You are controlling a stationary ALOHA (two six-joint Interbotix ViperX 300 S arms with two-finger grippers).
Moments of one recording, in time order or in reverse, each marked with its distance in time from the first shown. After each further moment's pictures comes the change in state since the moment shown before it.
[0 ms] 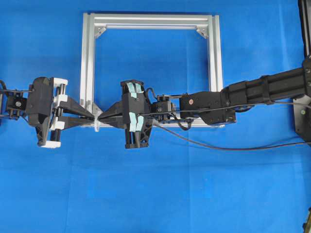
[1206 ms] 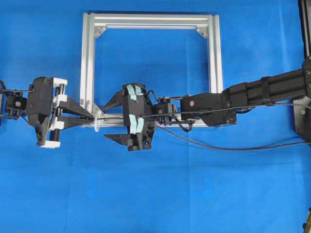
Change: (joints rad) left arm 0.000 -0.002 0.005 0.000 0.006 0.000; right arm 0.009 0.000 0.009 0.005 0.052 0.012
